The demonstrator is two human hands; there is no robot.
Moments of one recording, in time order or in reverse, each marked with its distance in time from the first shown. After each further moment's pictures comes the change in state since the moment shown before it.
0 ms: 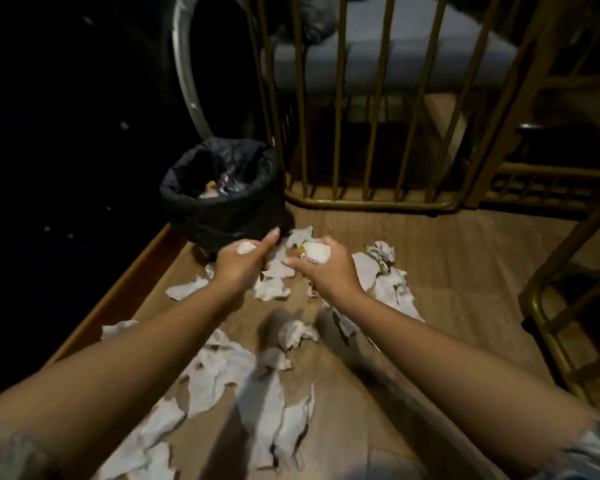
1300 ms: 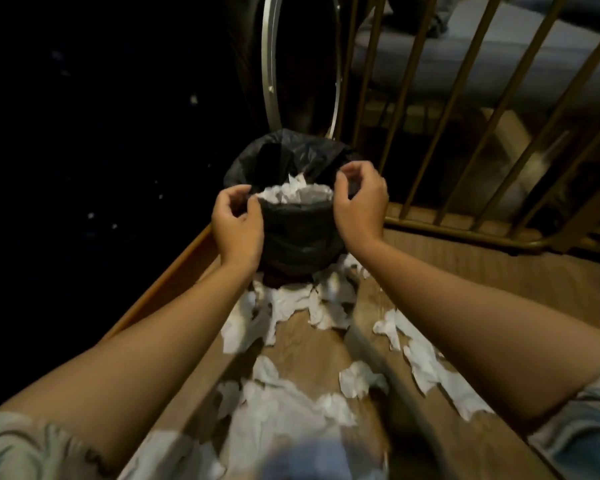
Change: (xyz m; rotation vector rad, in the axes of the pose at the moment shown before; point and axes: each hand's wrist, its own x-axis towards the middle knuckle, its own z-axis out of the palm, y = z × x) left_hand 0.154 -0.044 -0.091 -0.139 0.488 0.402; right_hand 0.148 -0.057 0.130 -0.207 0.391 -0.531
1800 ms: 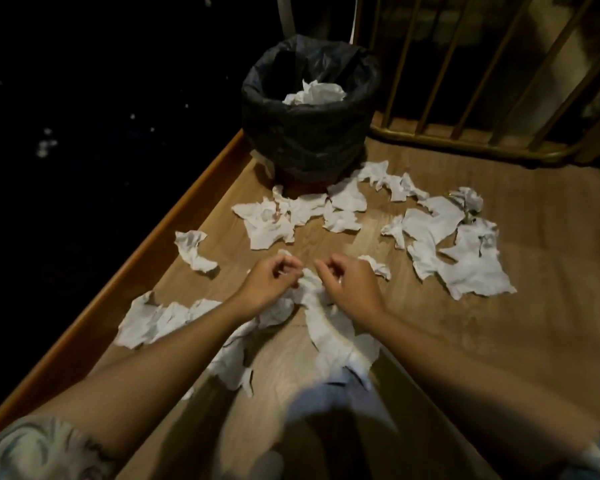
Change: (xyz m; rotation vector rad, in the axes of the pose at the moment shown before) left_hand -0.177 -0.055 -0.120 0.222 -0.834 -0.337; right_hand -0.251 0.022 -0.081 -0.012 -0.596 0.104
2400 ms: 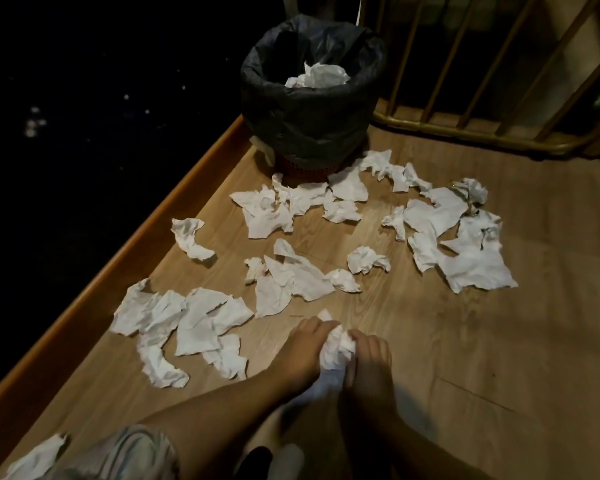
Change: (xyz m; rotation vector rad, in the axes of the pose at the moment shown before) left_hand -0.057 -0.078 0.104 0.598 -0.183 0.175; right_hand -0.148 0.070 0.039 -0.354 0.036 0.224
